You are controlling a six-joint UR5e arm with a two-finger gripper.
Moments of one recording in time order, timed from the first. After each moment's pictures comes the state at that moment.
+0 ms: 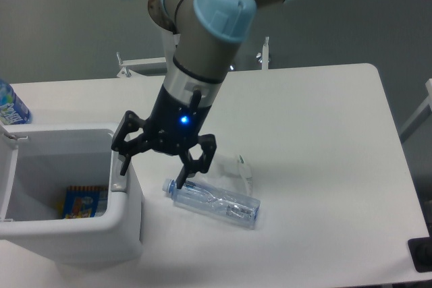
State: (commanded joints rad) arm 2.41 -1.85 -1.31 -1.08 1.02 0.28
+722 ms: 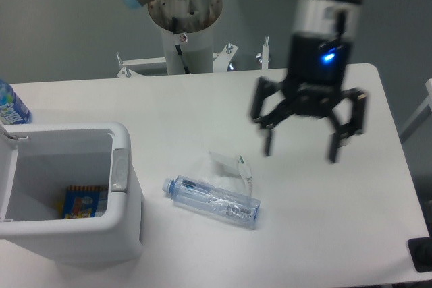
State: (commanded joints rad) arm 2.72 -1.83 -1.26 -0.97 1.02 0.59
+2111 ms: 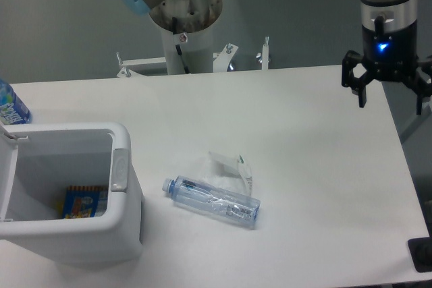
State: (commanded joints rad) arm 2.77 -1.83 -1.39 -1.03 1.51 1.28
